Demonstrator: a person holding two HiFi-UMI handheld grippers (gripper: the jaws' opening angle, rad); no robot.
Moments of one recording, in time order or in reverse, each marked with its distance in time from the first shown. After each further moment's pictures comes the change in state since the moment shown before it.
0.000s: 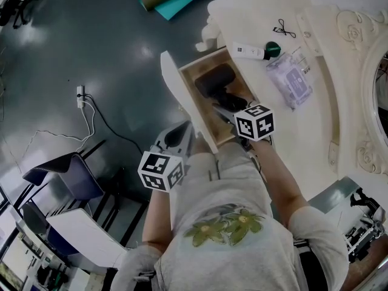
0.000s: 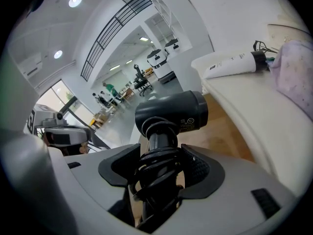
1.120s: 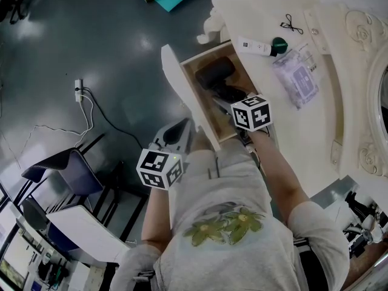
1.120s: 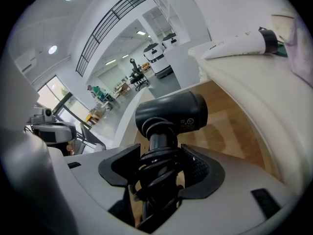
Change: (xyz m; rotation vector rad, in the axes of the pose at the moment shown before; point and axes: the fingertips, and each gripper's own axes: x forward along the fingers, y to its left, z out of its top) left arm 0.004 0.017 -0.013 -0.025 0.033 0.014; right arm 0.034 -0.021 -0.012 0.002 0.058 -0.044
